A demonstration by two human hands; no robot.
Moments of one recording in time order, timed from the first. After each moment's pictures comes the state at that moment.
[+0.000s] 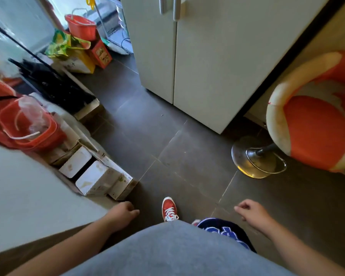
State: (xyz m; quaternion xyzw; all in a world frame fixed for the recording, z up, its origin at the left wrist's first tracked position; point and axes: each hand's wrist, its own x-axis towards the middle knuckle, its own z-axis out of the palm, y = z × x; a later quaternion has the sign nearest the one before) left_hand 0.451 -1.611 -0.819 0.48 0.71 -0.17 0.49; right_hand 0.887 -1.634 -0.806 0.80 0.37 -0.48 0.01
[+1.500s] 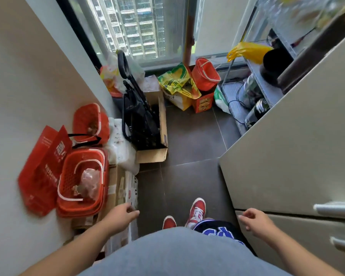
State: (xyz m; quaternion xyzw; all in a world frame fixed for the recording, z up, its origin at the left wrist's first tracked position) left_hand 0.209 -1.165 -0.799 0.18 0.85 0.08 0.49; right_hand 0.554 -0.889 -0.801 0.61 0.63 -0.44 0.18
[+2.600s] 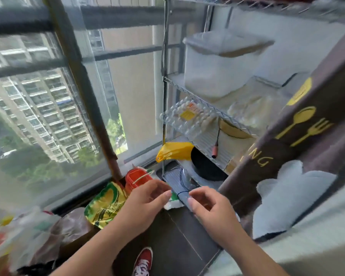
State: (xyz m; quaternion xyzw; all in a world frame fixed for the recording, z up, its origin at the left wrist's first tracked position) left_hand 0.048 -0.526 -0.579 0.59 0.61 0.37 0.37; right_hand 0.256 -0.492 -0.589 0.52 0.65 -0.44 -0.34
